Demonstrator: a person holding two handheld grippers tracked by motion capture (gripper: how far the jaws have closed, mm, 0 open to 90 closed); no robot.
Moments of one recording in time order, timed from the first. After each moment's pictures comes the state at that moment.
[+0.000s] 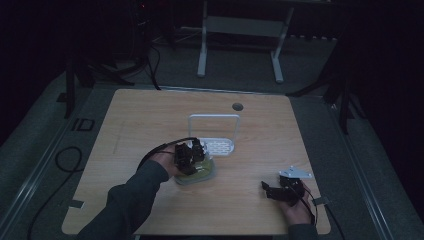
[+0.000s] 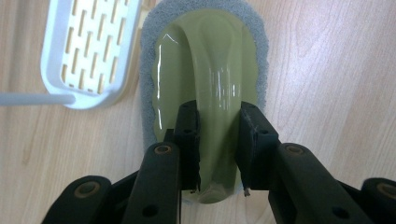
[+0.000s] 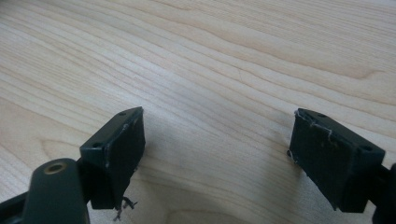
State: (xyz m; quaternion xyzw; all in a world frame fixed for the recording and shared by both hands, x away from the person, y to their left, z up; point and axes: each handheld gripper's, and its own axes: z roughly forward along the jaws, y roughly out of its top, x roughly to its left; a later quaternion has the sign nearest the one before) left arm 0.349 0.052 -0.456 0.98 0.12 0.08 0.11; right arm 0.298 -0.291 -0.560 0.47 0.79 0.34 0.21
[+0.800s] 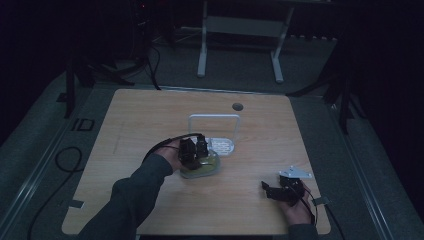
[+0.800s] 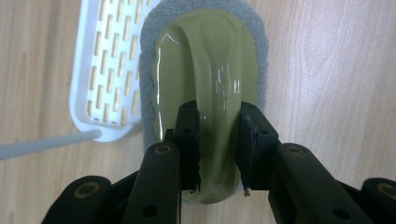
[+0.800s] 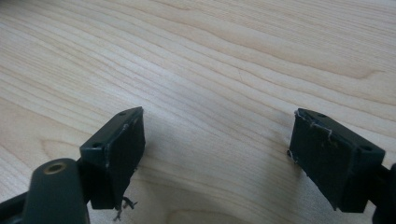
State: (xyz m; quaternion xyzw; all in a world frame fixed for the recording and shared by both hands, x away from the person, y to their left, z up) left arm 0.361 0.043 -0.449 0.98 0.08 0.11 0.12; right arm 0.298 -0.291 -0.560 0.47 0.79 0.34 0.21
